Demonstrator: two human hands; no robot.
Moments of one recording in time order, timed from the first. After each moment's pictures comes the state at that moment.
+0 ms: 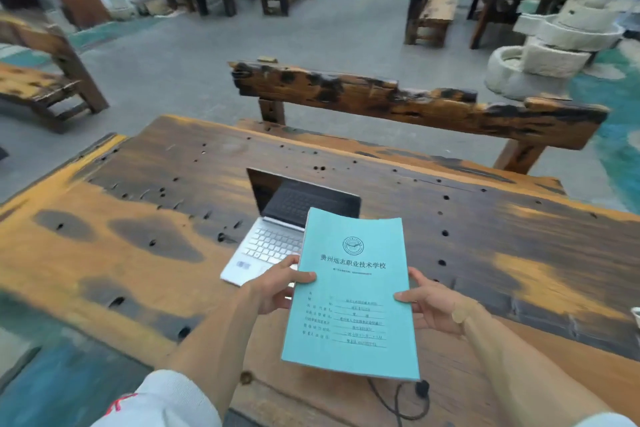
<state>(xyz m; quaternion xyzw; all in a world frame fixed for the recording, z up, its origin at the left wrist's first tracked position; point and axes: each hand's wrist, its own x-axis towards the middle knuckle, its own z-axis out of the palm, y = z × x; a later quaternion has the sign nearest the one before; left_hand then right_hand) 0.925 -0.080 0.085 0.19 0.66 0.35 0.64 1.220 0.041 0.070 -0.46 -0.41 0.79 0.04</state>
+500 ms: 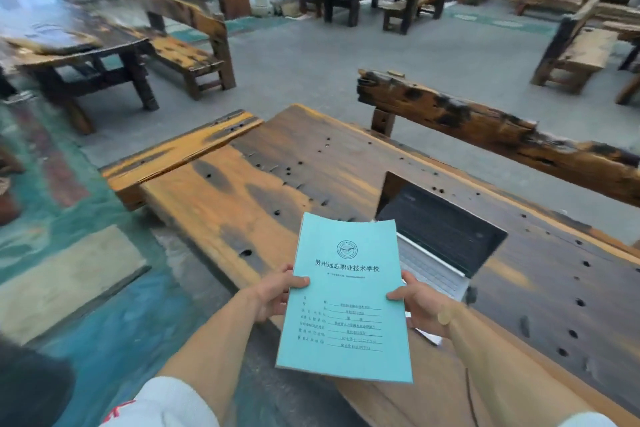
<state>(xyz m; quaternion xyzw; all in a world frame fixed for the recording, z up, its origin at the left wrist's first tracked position) 0.753 -0.289 0.071 0.06 0.65 0.50 0.57 0.979 -0.075 0.079 -0.39 -0.49 0.77 -0.07</state>
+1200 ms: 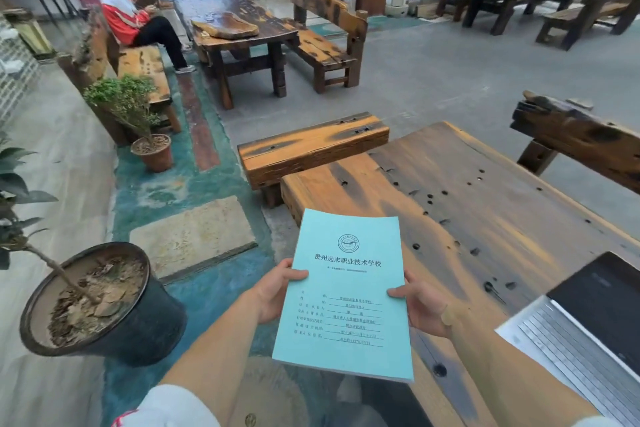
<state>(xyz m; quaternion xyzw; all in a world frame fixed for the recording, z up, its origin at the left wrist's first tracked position) 0.540 -0.508 0.064 -0.09 0.56 0.68 0.47 0.667 -0.223 0.059 -0.22 -0.48 0.82 -0.22</state>
